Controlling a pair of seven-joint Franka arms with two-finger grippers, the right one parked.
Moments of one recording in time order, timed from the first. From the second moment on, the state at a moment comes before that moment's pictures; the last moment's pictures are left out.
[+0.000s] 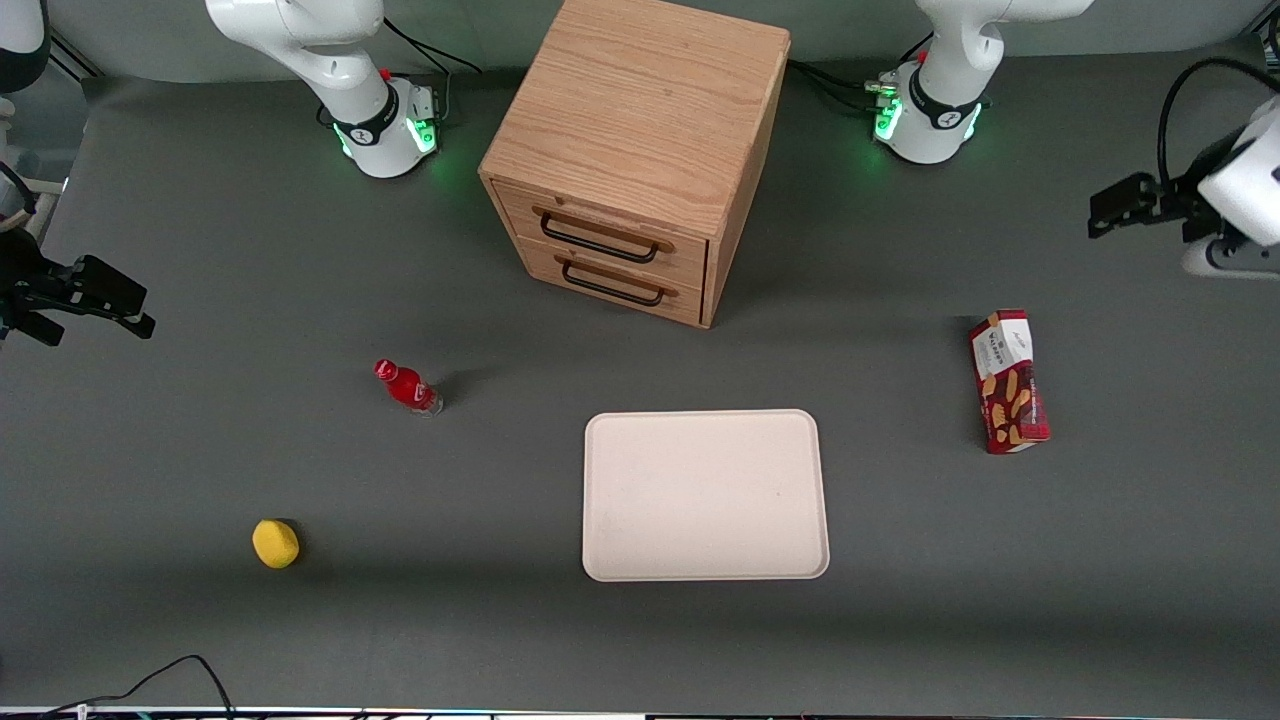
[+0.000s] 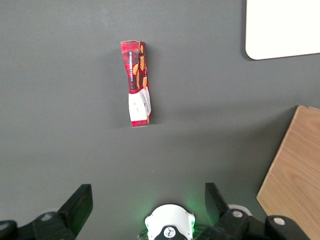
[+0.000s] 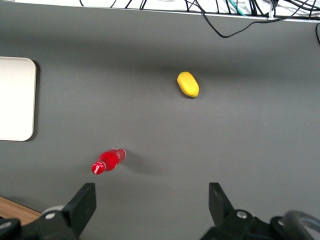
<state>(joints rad) -0.11 -0.05 0.06 -1.59 0.02 1.36 0.05</state>
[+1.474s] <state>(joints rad) -0.09 0.32 0.17 -2.26 0.03 2.59 0.22</state>
